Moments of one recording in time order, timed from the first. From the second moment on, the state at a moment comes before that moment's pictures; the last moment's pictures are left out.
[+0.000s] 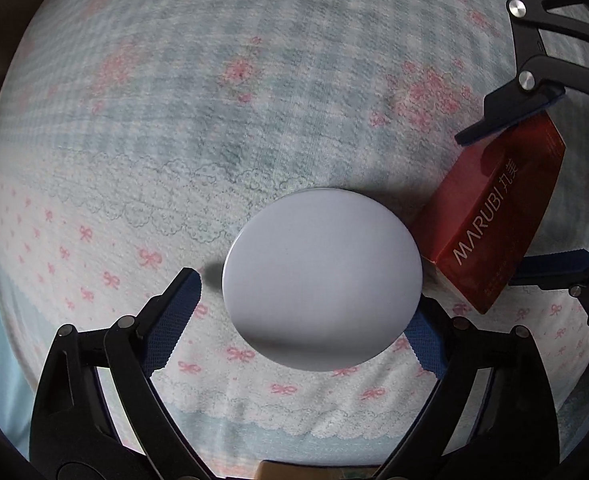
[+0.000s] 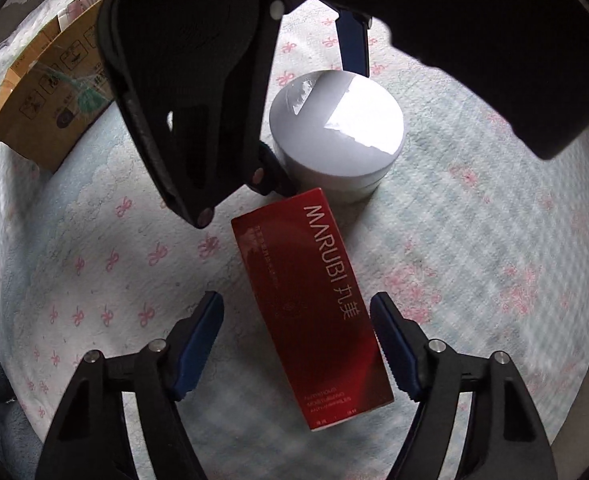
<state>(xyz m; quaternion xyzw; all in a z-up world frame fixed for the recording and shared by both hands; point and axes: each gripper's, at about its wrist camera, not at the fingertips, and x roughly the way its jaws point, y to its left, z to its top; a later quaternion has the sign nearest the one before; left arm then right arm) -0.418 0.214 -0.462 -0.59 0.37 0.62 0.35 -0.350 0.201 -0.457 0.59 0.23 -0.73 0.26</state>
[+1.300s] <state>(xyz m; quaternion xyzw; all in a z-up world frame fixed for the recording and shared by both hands) -0.434 0.073 -0.389 -0.66 0.11 0.71 0.22 -0.348 0.248 -0.412 0.64 0.06 -0.74 0.18</state>
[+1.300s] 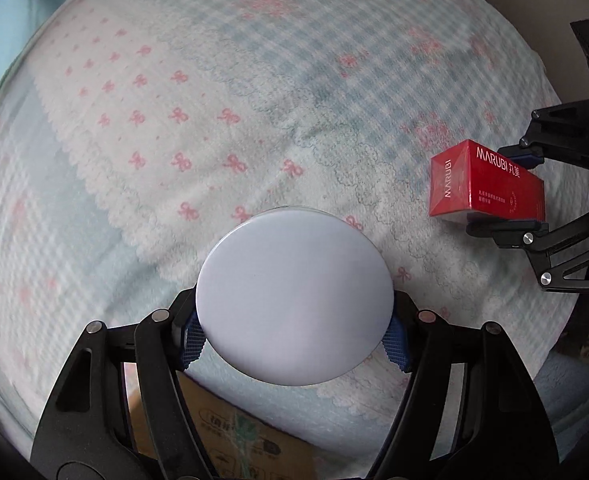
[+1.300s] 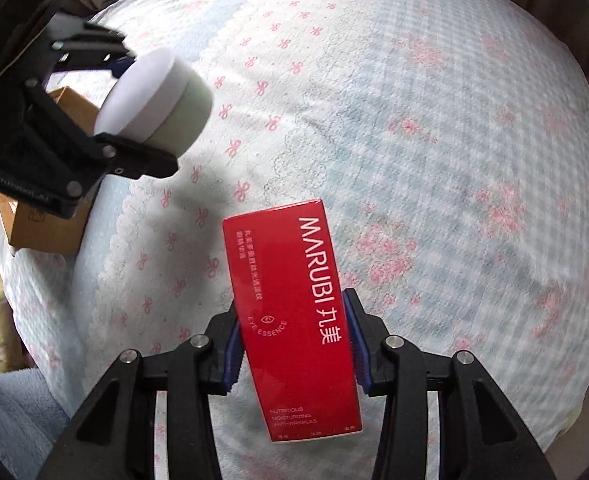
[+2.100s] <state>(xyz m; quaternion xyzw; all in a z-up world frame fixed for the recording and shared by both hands) -0.232 -0.108 -0.299 -0.62 -0.10 0.78 0.03 -0.333 0.137 -0.287 0.61 -0.04 -0.78 0.14</state>
